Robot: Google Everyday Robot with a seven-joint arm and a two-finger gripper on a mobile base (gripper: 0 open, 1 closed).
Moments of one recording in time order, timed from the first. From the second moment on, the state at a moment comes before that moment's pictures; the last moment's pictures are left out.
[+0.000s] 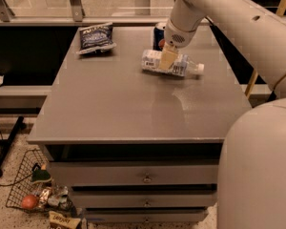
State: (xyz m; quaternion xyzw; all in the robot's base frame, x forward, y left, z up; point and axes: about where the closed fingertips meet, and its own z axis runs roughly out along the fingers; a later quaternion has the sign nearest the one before) arm 0.716 -0.089 0.863 -0.60 0.77 -0.01 0.19
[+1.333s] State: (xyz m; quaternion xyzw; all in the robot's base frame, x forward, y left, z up) arm 0.719 -0.092 0.852 -0.60 0.78 -0.01 0.19
